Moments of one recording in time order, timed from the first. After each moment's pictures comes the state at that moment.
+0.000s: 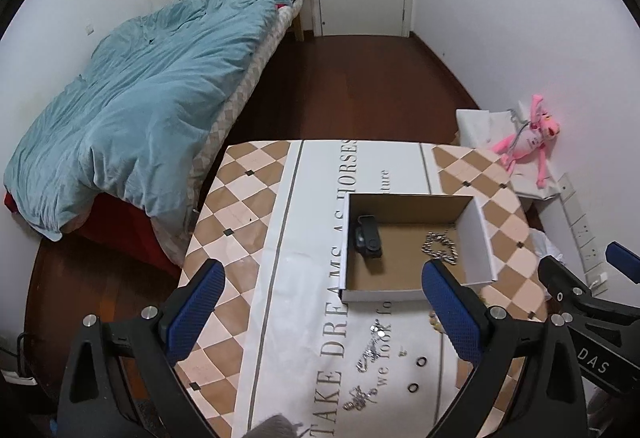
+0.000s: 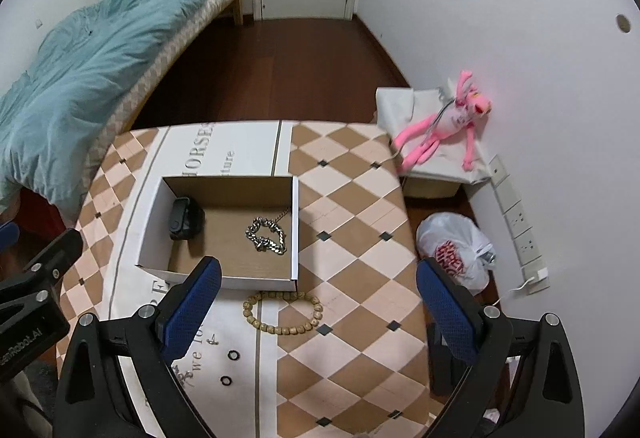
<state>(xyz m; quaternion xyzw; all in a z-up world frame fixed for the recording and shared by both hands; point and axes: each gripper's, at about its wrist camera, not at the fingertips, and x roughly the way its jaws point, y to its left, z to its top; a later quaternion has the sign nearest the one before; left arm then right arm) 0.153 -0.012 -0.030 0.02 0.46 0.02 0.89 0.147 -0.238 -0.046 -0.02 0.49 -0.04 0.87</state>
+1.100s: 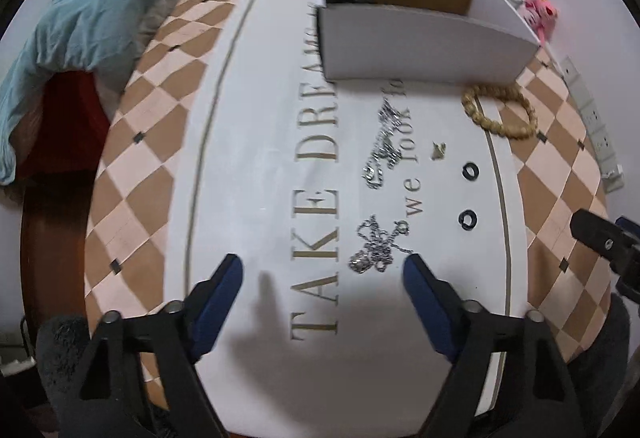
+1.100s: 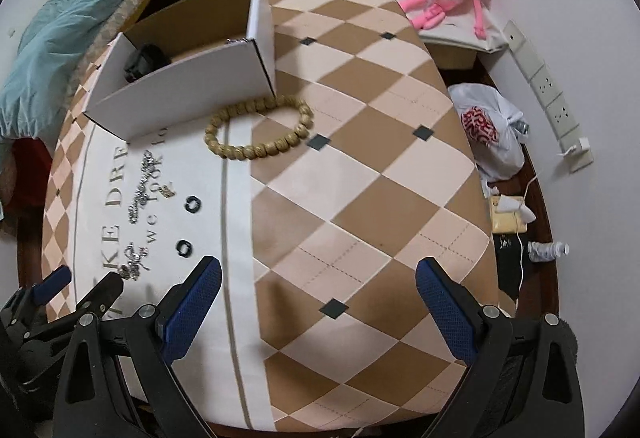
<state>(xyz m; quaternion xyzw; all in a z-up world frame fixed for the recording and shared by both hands) 0.075 -0.021 -0.192 0.04 0.60 -0.02 0.80 0.053 -0.275 -0.185 0.07 0.61 -0.04 0.79</state>
